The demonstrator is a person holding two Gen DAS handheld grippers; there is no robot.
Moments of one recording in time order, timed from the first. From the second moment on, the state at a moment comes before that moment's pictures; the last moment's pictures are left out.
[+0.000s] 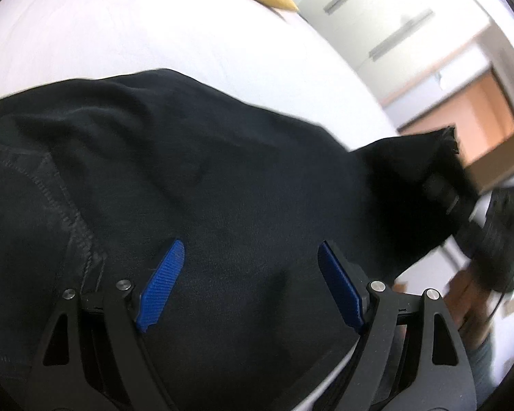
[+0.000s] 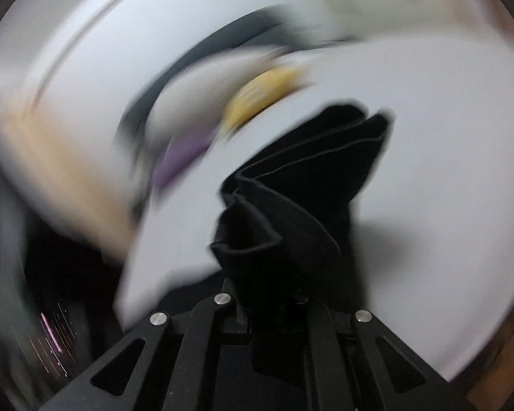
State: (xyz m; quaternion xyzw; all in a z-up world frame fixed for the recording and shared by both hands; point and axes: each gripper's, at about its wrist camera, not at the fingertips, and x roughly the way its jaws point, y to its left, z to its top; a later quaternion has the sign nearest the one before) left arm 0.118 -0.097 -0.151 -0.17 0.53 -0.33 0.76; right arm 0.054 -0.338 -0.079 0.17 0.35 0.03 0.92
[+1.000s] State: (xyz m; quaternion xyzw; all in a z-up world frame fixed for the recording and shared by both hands) left arm 0.175 -0.044 -0.154 -0.29 0.61 -0.38 0.63; right arm 0.024 -0.148 -0.101 -0.23 0.32 0.01 0.92
